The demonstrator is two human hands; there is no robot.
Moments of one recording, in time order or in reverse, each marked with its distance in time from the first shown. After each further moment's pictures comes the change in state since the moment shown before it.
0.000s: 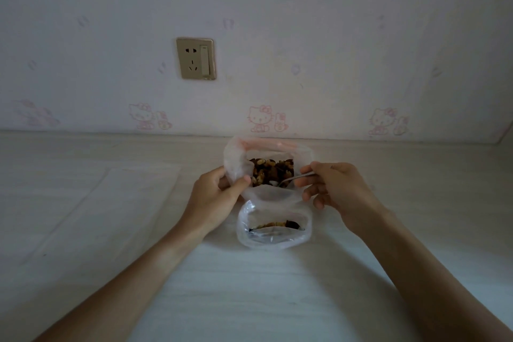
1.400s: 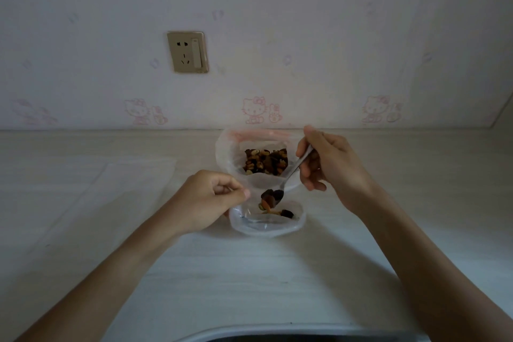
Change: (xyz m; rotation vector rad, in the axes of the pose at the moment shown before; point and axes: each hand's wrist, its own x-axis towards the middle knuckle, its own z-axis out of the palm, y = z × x) left_hand -0.031 0.026 -0.022 0.260 -0.282 -0.018; right_hand -0.019 -0.022 -0.002 -0.013 -0.141 -0.268
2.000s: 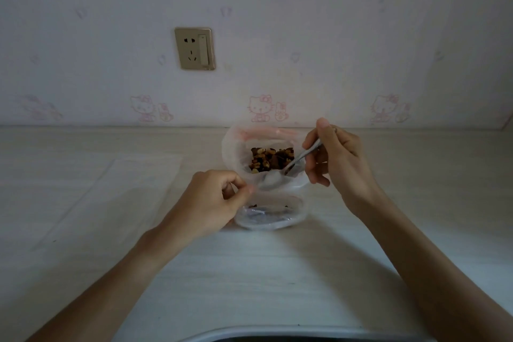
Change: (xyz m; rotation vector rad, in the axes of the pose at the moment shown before) left_hand 0.005 -0.019 0.008 0.187 0.159 0.184; right_hand -0.002 0.003 0.008 0.021 0.067 -0.159
